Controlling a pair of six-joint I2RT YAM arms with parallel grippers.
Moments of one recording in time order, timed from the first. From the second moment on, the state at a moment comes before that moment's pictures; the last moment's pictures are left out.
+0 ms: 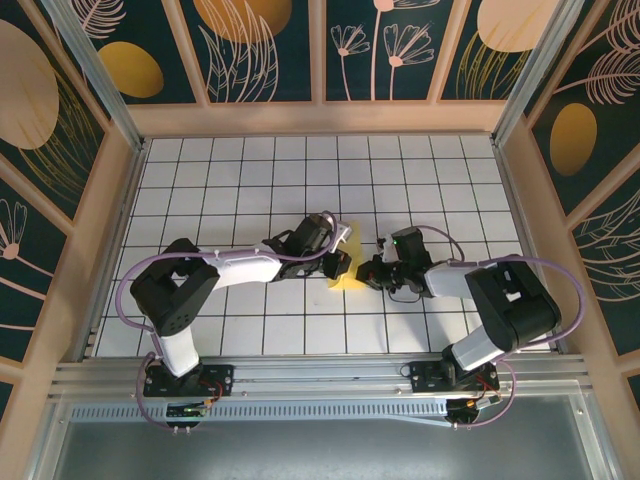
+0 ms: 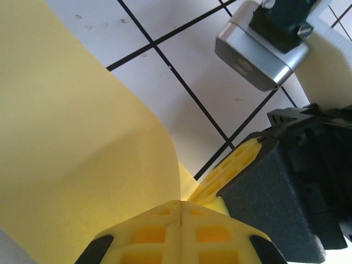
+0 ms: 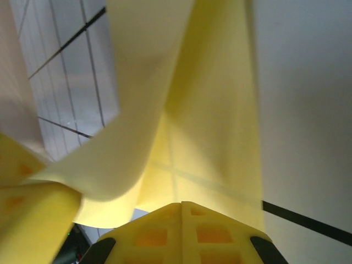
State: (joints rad) left arm -0.84 1.80 0.99 0.05 0.29 -0.40; right arm 0.44 1.53 0.46 0.19 -0.63 0.82
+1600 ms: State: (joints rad) left arm -0.77 1.86 0.96 0.05 0.24 -0.34; right arm 0.44 1.58 0.53 0.06 -0.60 0.75
